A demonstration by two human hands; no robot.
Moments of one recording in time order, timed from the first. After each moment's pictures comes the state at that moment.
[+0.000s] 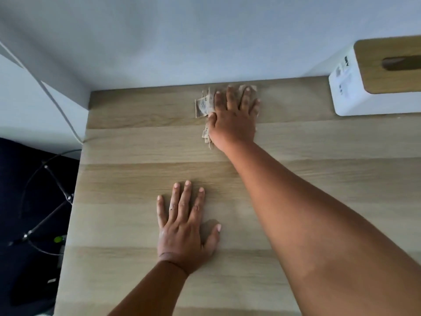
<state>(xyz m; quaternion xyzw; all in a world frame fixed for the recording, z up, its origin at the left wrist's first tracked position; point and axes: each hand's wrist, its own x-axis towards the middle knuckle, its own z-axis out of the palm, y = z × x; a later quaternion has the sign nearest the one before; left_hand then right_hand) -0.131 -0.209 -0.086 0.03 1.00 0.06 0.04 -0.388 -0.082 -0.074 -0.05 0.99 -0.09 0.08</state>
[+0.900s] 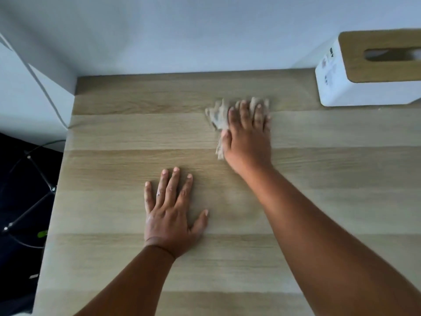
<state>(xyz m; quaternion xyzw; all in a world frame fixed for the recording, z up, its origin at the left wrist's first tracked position) -0.132 -0.210 -0.084 0.02 1.00 0.08 0.03 -0.307 -0.020 -0.070 -0.06 0.99 -0.11 0.06</state>
